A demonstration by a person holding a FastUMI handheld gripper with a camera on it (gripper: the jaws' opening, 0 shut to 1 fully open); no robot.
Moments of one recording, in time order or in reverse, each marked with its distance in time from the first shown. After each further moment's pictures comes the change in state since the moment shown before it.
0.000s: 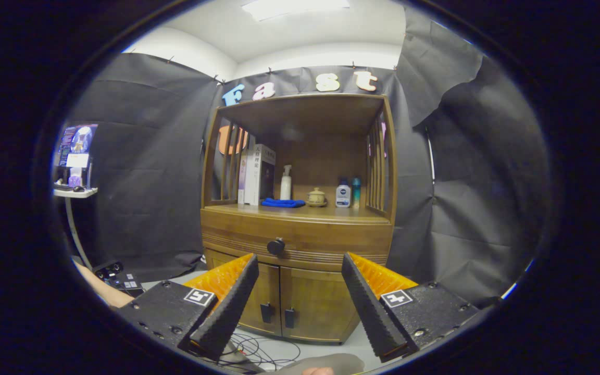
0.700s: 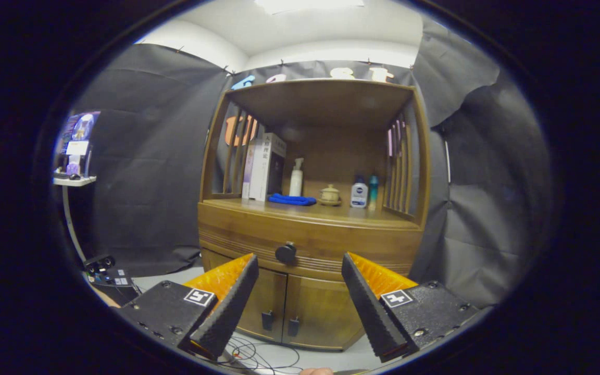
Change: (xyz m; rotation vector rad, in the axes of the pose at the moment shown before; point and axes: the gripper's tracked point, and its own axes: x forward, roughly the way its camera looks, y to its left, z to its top) arm 0.088 0.042 -0.002 -0.059 0.023 0.038
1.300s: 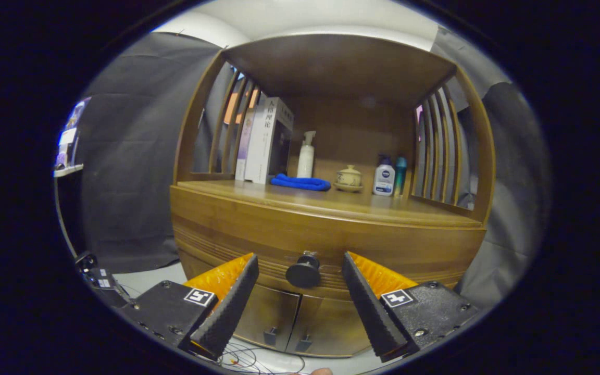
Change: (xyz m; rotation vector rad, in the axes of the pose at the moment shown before) arm 0.138 0.021 -0.034 -0.029 0.107 -0.039
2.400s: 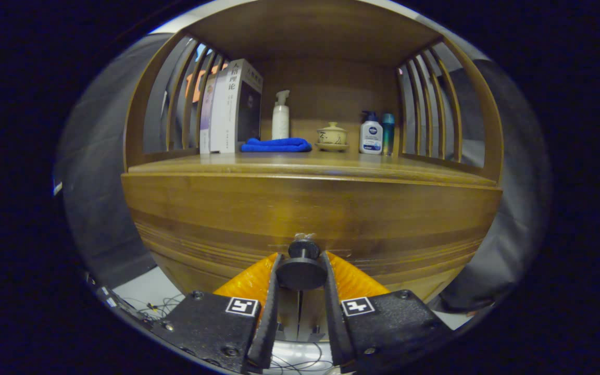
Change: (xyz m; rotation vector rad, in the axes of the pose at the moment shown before) arm 0.038 0.002 -0.030 0.157 0.178 -0.107
